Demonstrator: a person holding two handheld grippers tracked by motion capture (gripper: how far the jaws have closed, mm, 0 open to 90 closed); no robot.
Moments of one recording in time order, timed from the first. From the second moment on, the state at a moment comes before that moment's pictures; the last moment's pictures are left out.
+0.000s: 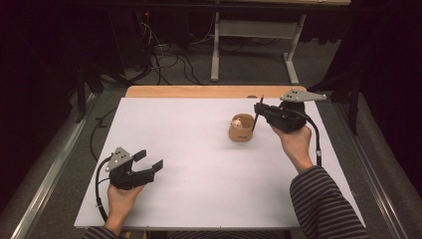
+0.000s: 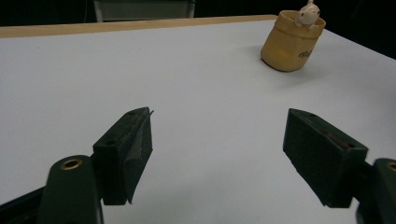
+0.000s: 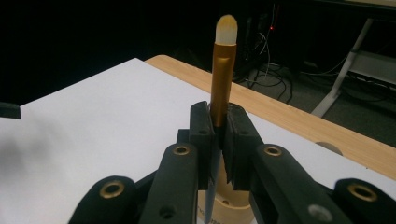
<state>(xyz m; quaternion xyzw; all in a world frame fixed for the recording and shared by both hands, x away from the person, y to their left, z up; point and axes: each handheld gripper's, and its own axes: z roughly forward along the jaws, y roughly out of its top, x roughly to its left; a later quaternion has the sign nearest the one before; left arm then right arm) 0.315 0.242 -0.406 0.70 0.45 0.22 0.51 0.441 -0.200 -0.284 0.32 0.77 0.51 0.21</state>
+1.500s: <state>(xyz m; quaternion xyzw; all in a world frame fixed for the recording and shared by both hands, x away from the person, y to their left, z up) 0.315 0.240 -0.406 0.70 0.44 0.21 0.51 0.486 -0.184 -0.289 0.38 0.75 0.48 0.23</state>
